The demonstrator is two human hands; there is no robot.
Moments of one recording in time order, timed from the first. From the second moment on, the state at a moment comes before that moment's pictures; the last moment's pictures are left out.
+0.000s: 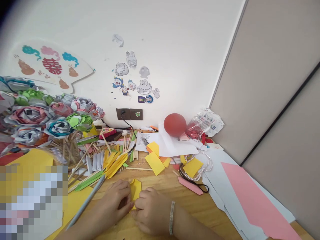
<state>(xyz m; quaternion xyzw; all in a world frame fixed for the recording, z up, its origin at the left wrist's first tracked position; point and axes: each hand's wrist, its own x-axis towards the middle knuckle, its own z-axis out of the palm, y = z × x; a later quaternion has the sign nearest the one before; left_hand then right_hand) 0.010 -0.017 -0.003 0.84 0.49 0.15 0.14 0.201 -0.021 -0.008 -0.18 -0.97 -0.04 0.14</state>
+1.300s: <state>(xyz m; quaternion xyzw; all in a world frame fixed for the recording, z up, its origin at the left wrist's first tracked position) -0.030 0.015 -0.020 0.91 0.33 0.23 -0.07 0.214 -0.003 -0.013 -0.22 -0.94 0.10 0.24</state>
